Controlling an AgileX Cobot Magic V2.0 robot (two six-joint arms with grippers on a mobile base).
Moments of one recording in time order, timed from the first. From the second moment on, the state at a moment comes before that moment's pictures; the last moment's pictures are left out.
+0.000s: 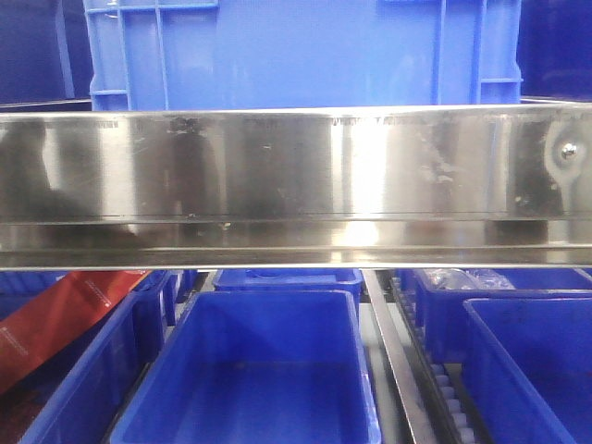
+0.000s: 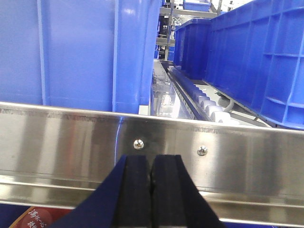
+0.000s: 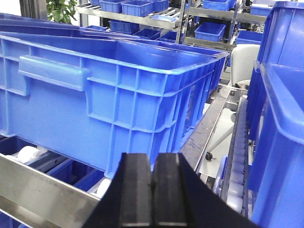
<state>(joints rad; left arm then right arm) -0.09 0.01 0.00 -0.10 0.10 0.02 0.44 0.34 -0.51 -0.02 0.33 -0.05</state>
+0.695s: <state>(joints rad) -0.09 0.01 0.00 -0.10 0.10 0.03 0.41 0.34 -0.46 0.04 0.24 -0.05</state>
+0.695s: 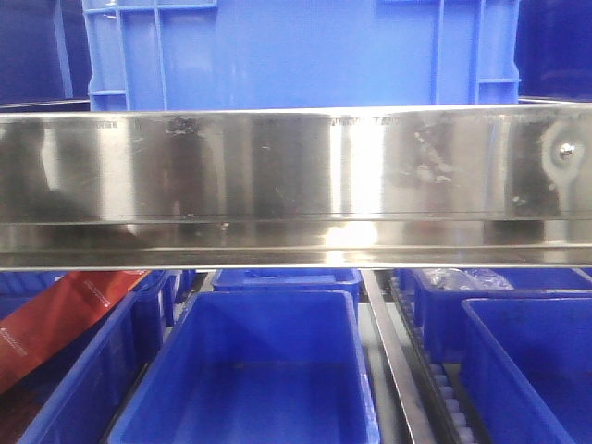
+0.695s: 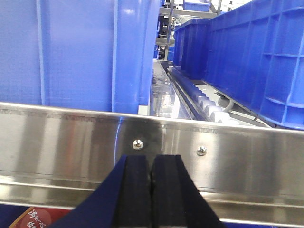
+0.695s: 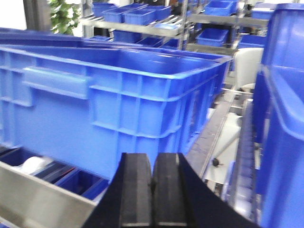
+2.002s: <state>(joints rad) -0.09 0.01 0.00 -0.10 0.10 0.03 -0.01 0.00 0.00 0.10 0.12 -0.05</state>
